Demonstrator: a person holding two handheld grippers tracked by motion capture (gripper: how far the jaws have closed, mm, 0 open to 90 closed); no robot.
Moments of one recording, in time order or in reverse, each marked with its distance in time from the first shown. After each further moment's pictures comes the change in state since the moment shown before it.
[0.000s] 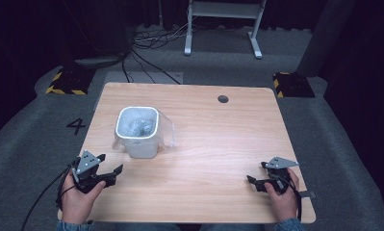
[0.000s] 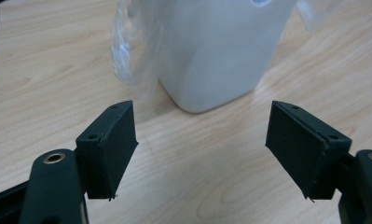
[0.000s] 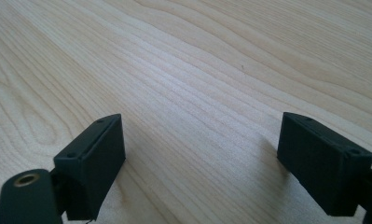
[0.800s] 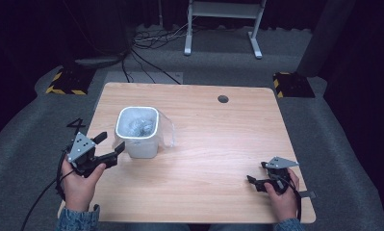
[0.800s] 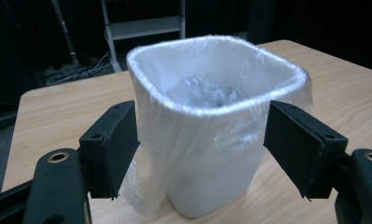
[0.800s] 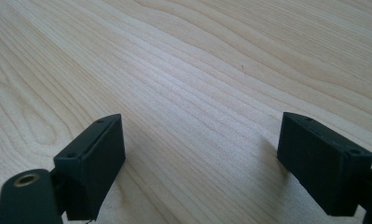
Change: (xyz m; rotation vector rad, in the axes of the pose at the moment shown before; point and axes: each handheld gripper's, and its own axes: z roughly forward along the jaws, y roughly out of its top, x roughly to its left) left arm 0.000 0.052 -0.003 -0.256 -0.010 -0.005; right arm 0.000 0.000 0.000 0.000 0.000 0.001
